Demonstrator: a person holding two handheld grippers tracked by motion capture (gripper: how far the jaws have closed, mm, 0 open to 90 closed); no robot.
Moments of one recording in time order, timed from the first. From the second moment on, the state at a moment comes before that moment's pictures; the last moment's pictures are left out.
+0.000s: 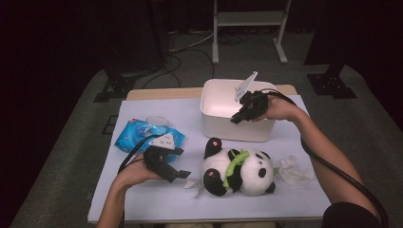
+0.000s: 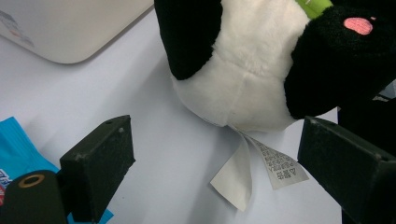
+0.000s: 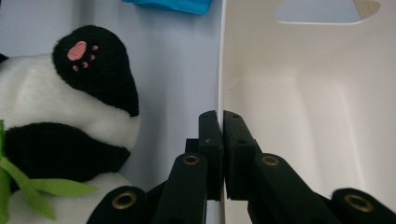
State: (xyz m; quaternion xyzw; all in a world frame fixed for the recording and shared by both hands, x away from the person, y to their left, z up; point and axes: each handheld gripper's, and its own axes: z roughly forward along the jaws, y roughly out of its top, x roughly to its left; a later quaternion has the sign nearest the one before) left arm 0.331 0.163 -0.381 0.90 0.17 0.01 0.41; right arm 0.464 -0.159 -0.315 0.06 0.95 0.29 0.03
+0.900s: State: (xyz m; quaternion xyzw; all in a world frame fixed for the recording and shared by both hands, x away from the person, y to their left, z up) left arm 0.333 0.156 -0.382 0.90 0.15 0.01 0.40; right arm 0.412 -0.153 -0.315 0.04 0.95 0.30 0.02
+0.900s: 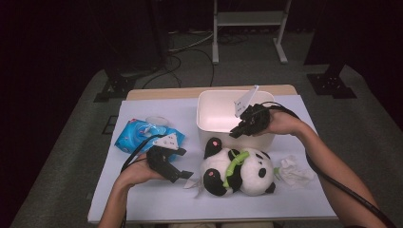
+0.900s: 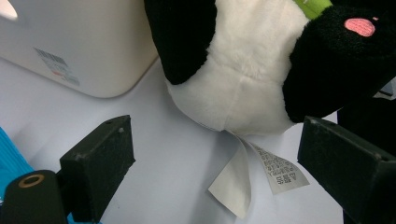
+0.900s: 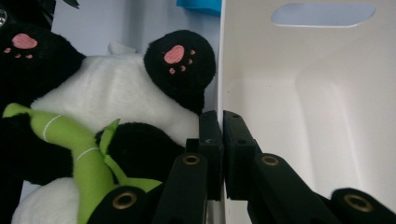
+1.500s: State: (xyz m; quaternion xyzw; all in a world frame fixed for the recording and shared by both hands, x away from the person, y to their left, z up) left arm 0.329 0.155 -0.382 0.90 0.15 0.01 0.40; right arm 0.399 -0.152 -0.316 0.02 0.95 0.30 0.02
